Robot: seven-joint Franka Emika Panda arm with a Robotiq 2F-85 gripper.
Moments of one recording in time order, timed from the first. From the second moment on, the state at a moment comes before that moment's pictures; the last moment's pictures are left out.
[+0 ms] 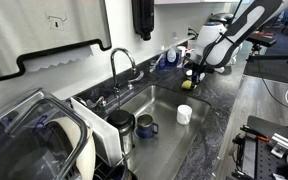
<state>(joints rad) -0.19 0.17 -0.14 -2.44 -0.17 2.78 -0.67</state>
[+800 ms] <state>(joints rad) -0.18 -0.01 -0.15 -2.39 -0.17 2.57 -0.63</state>
